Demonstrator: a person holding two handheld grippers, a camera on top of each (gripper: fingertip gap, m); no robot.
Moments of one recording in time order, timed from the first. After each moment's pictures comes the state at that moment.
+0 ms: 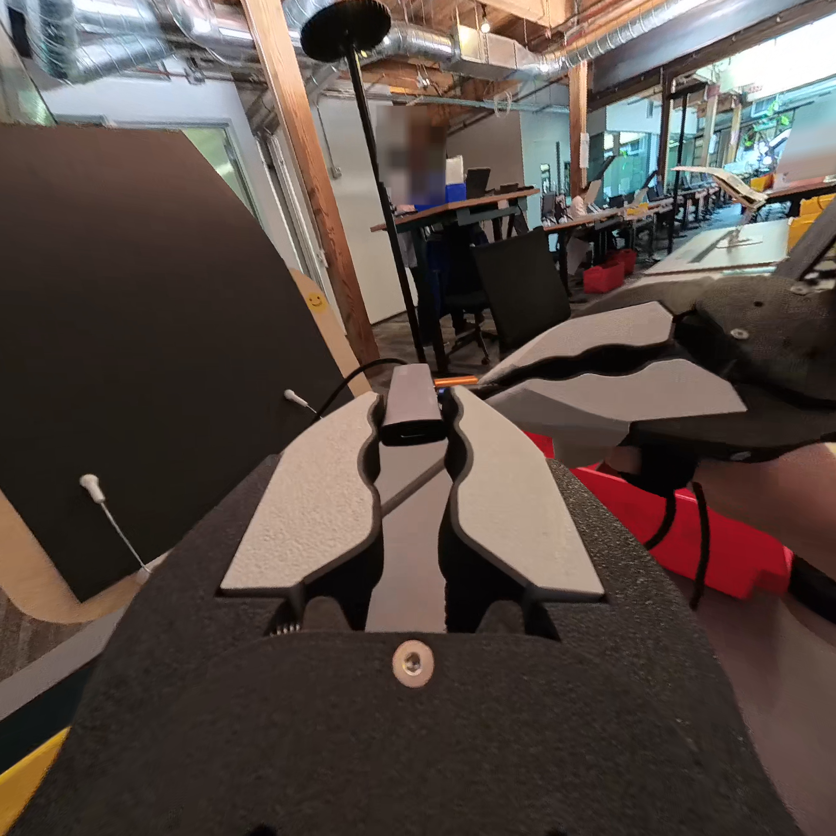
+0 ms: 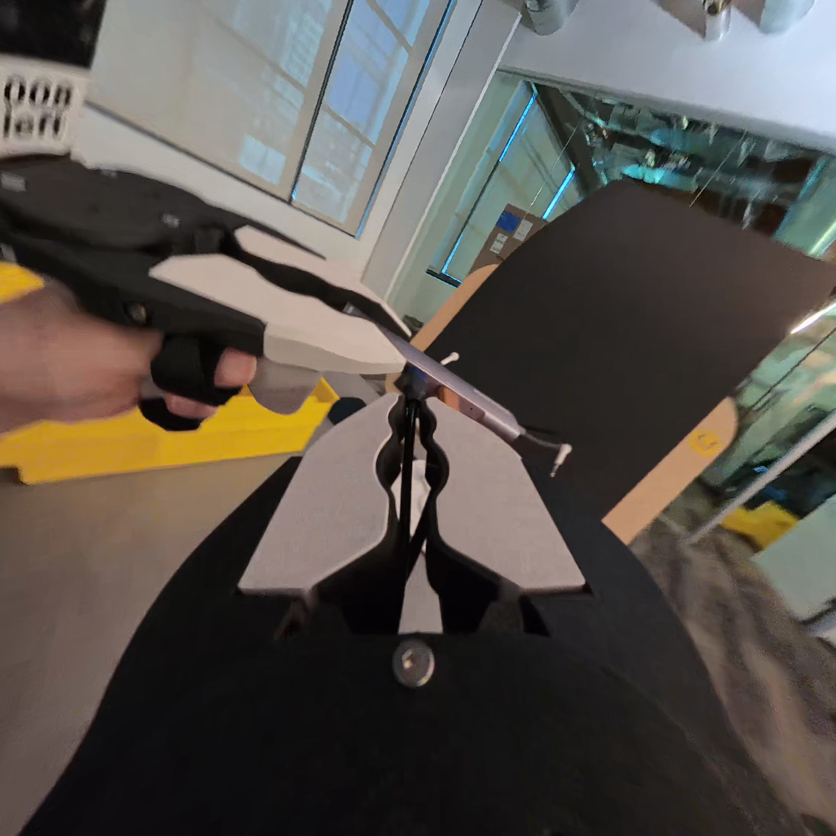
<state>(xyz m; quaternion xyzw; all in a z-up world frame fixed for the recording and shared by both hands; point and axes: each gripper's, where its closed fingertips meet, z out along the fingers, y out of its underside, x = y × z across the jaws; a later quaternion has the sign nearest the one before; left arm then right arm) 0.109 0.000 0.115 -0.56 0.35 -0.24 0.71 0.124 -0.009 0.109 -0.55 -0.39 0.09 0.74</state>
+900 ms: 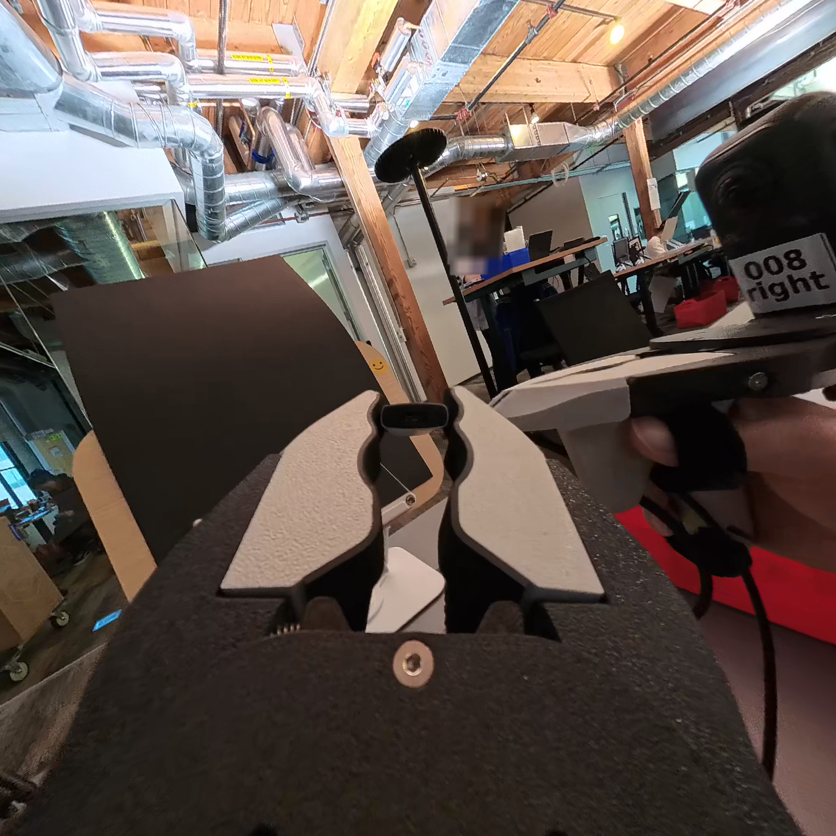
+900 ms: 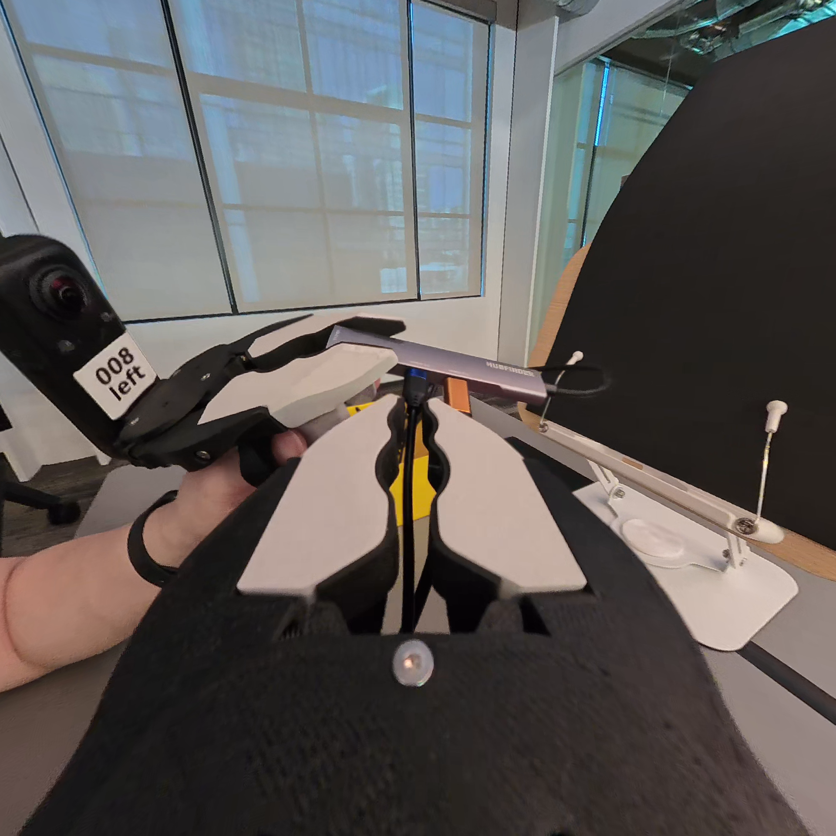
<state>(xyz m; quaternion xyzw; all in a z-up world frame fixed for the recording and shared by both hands) 0.101 -0.014 0.132 -0.48 0.32 -0.16 0.80 0.112 -0.017 0.110 -0.56 -0.30 0.38 0.67</state>
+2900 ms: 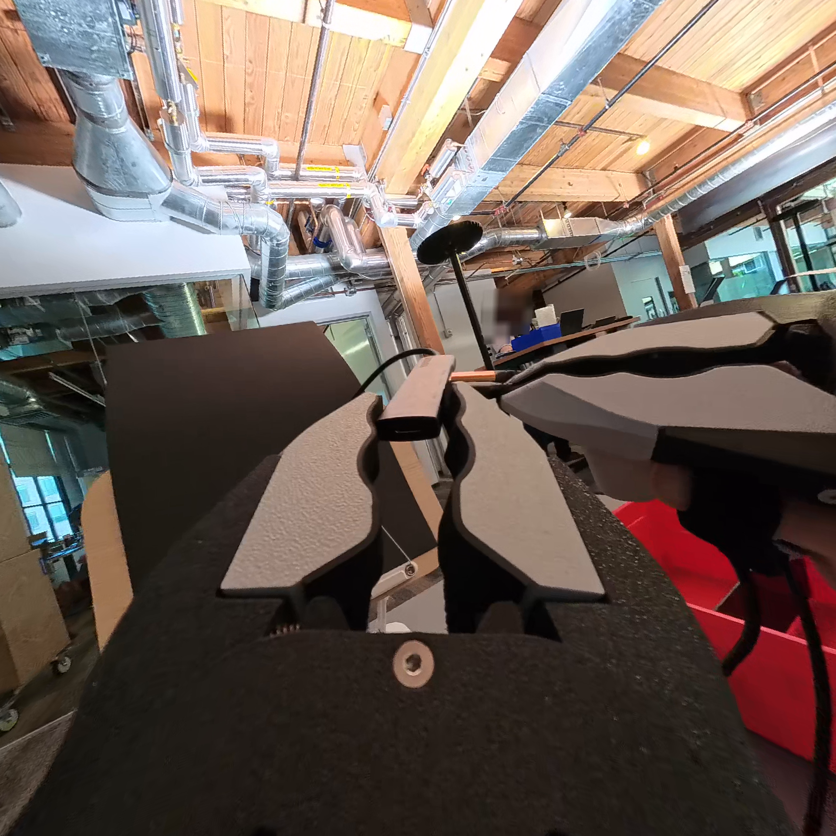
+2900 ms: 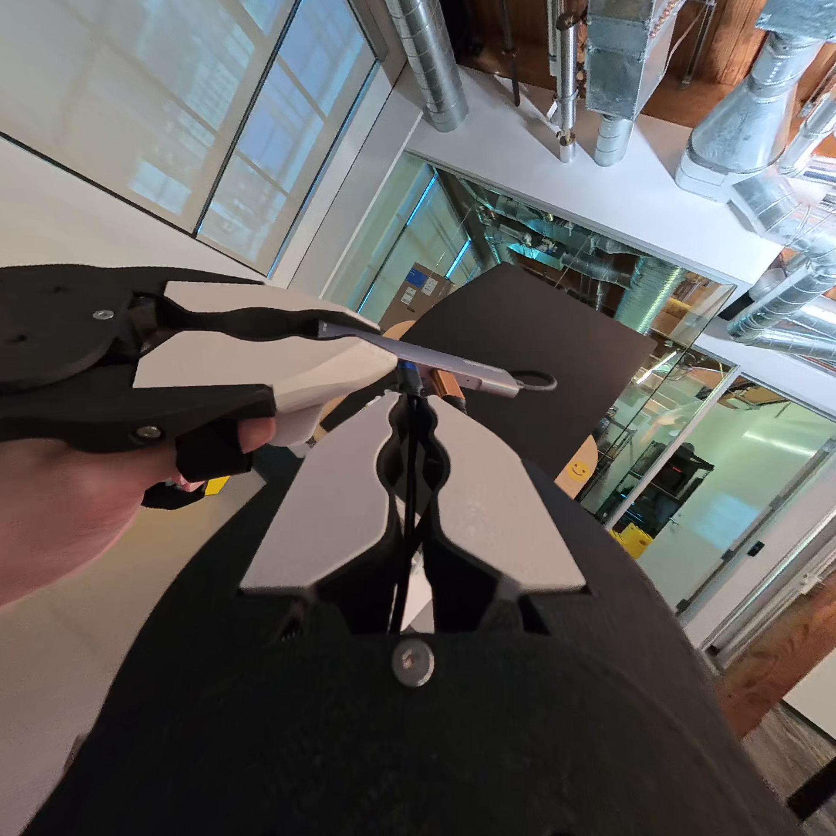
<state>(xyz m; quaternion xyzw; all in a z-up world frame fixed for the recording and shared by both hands) 0.121 -0.020 0.153 -0.42 0.26 -0.16 0.85 0.143 -0.032 0.143 -0.48 -0.34 0.01 0.81</state>
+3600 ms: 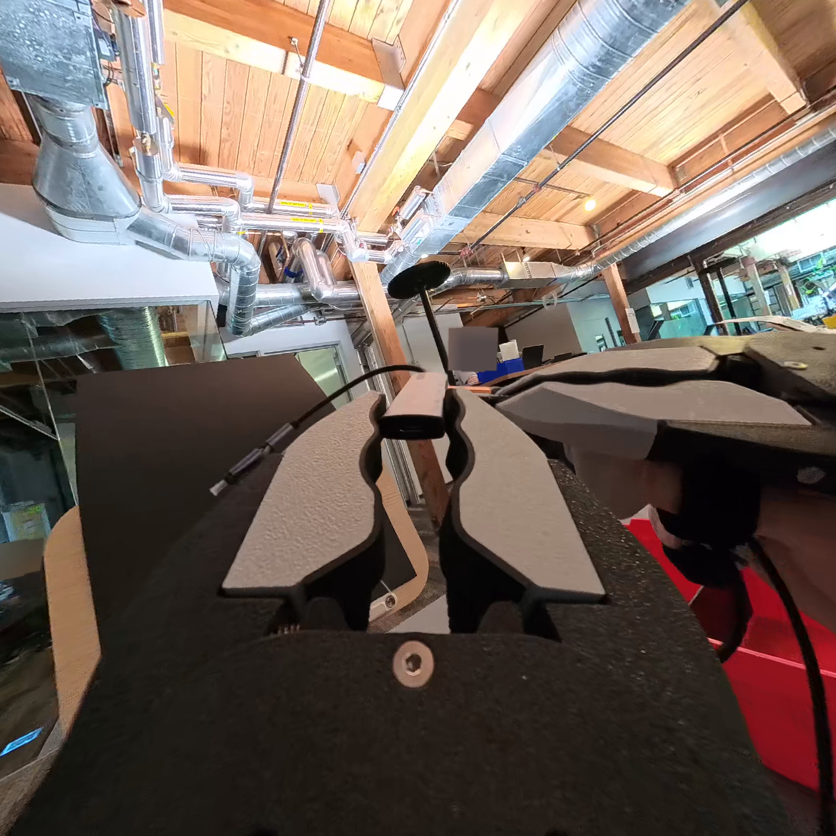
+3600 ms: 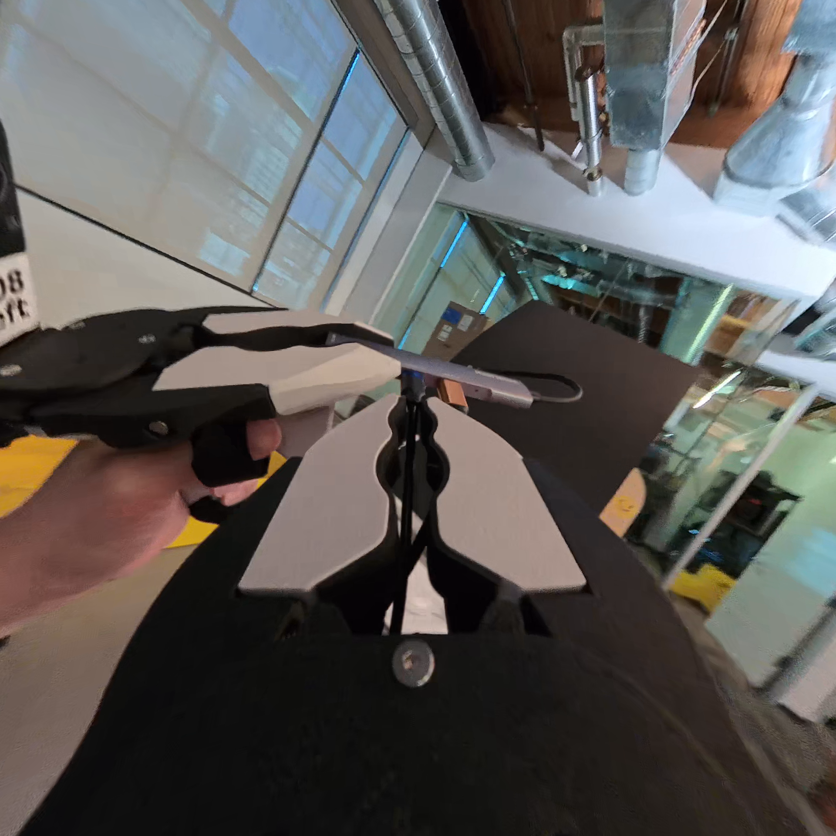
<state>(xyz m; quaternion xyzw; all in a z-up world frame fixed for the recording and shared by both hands) 0.113 -0.040 0.170 -0.39 0.27 -0.21 0.85 0.130 -0.051 0.157 -0.46 -0.35 0.08 0.81</state>
